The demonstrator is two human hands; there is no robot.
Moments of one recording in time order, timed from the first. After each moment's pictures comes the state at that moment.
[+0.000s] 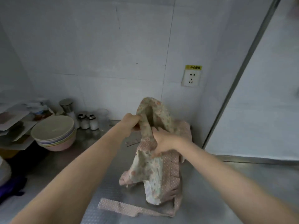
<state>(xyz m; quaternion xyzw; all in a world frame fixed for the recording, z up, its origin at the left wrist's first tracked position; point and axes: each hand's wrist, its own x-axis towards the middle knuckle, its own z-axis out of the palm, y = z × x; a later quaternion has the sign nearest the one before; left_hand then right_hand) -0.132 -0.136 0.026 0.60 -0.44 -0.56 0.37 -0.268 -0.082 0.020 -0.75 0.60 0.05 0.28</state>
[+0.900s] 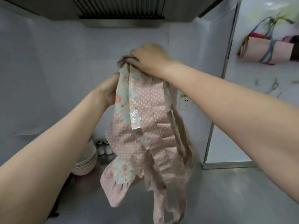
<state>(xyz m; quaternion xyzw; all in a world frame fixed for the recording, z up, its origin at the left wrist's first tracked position) -0.018 0.017 0.260 0.30 -0.62 -0.53 0.50 -0.137 -0.001 0.322 -0.77 0.49 -0.19 -0.36</state>
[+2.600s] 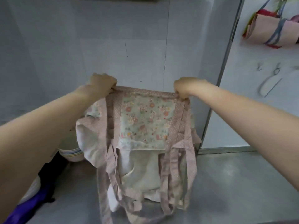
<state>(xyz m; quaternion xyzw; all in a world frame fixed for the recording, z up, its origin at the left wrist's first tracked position) 0.026 -0.080 0.204 0.56 -0.80 0.22 0.03 -0.232 -0.028 0.220 -0.70 0.68 0.15 -0.15</state>
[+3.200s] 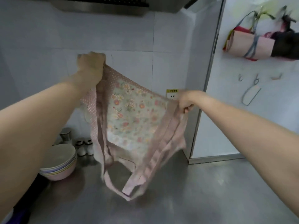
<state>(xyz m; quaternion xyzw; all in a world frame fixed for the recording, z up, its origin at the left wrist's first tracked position) -0.013 -0.108 0.272 0.62 -0.70 0.23 0.26 -0.278 -0.030 0.219 -0.63 0.77 0.09 0.06</state>
